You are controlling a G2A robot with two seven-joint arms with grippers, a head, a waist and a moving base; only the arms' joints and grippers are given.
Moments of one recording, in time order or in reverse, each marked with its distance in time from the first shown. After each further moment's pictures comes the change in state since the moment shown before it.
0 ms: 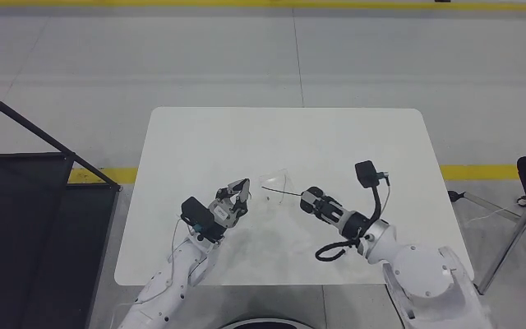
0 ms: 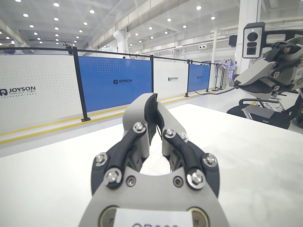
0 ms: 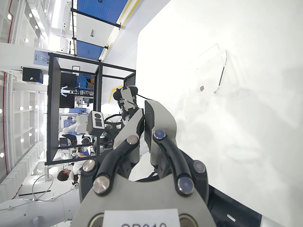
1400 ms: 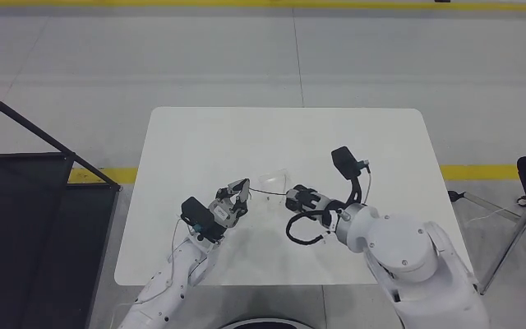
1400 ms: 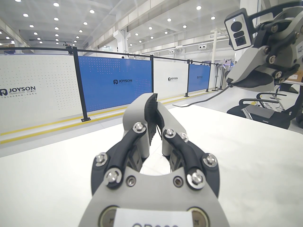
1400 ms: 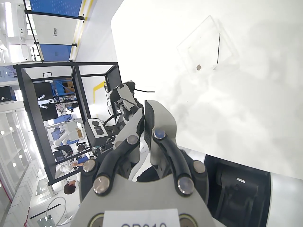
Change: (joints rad) left arm 0.000 0.000 0.000 0.000 0.000 0.000 0.000; right arm 0.306 -0.025 -0.193 0.008 0.017 0.525 0.088
